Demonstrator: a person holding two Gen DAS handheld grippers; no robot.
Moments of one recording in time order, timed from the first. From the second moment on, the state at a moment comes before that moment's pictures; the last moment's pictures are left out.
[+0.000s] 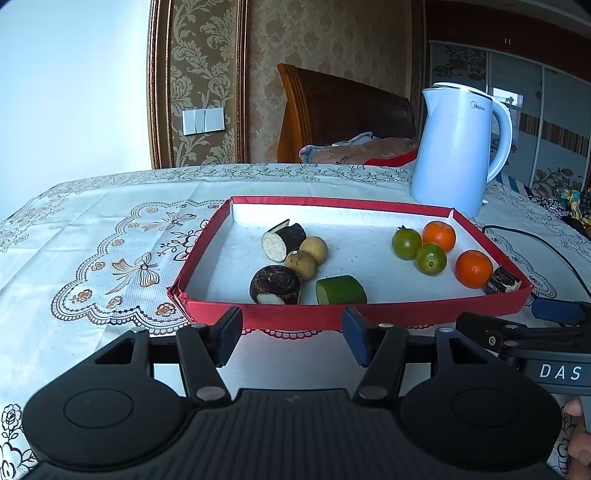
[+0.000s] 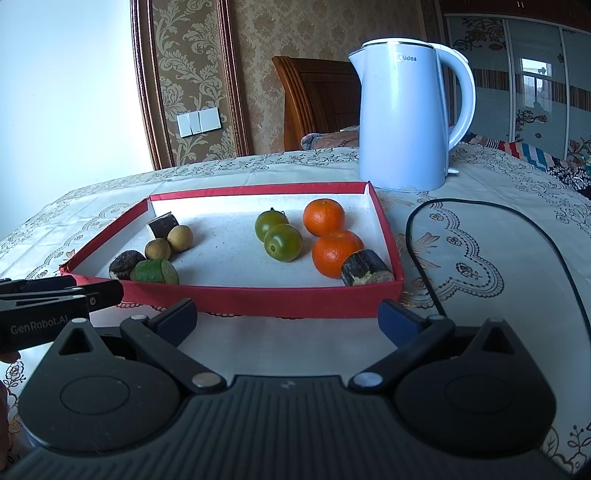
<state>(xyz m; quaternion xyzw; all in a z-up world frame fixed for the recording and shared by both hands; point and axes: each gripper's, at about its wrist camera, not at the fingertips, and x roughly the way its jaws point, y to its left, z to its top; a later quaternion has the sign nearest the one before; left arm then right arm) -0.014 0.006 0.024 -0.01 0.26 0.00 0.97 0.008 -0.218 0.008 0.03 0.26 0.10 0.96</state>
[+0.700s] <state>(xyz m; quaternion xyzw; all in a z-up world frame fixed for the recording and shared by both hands) -0.012 0.007 0.023 -0.01 0.26 -0.01 0.96 0.009 -0.218 0.007 0.03 0.26 0.10 0.96</state>
